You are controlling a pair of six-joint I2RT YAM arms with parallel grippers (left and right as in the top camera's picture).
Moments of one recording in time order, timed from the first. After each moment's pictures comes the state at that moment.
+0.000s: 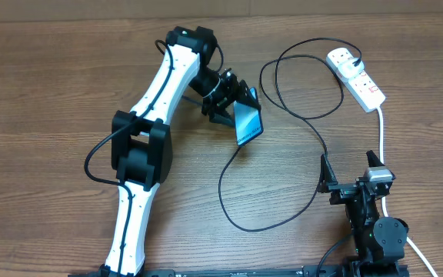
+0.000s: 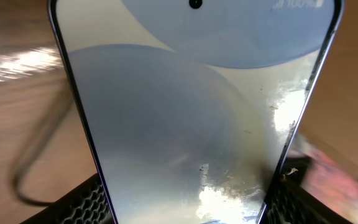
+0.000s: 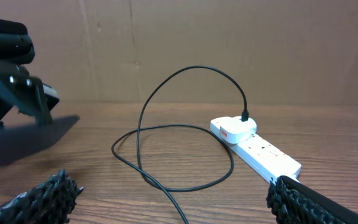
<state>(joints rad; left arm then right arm) -0.33 2.47 2.29 -1.54 0.95 -0.41 0.04 0.01 0.02 -0.03 -0.05 0.02</state>
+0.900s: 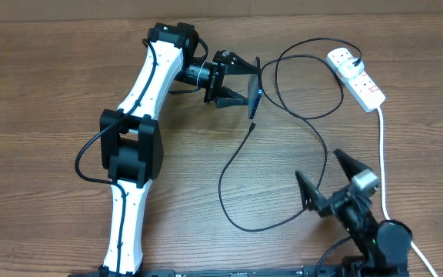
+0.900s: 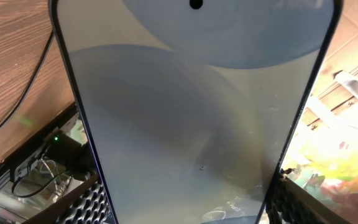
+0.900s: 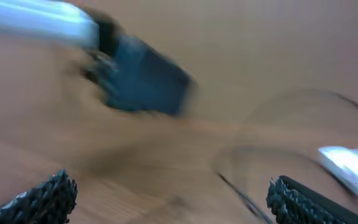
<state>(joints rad) -0.27 2.47 2.29 -1.54 1.48 -0.42 0.04 0.01 0.02 0.17 -0.52 0.19</state>
